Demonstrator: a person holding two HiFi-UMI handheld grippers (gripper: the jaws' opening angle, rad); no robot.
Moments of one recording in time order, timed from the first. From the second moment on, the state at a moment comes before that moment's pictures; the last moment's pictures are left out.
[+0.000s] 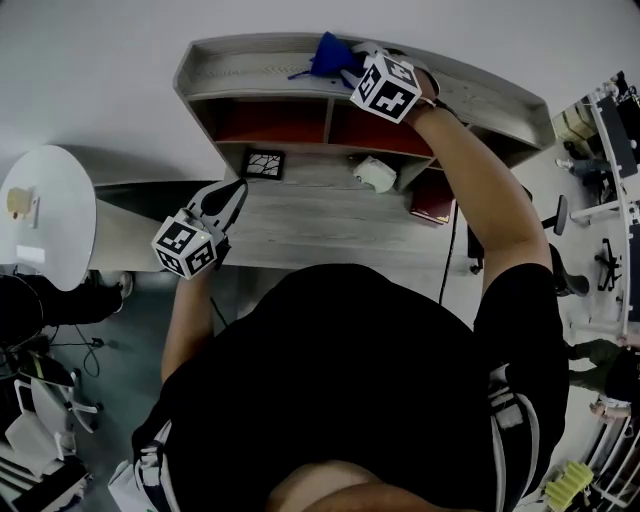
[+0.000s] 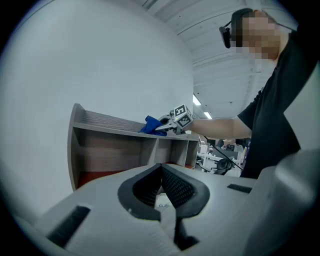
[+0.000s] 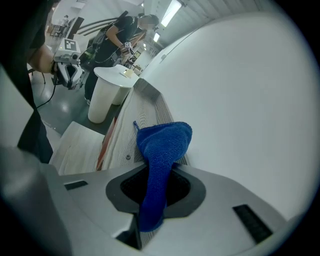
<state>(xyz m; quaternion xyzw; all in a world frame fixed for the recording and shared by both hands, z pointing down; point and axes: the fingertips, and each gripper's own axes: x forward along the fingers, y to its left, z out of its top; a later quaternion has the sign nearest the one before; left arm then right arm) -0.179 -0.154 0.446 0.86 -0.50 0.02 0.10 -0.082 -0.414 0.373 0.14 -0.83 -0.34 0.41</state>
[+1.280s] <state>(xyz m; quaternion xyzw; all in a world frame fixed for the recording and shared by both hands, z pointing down) -0.042 -0.200 0.446 0.91 -0.40 0.04 0.10 0.156 -0.461 0.373 0.26 -0.80 -0.28 0.46</state>
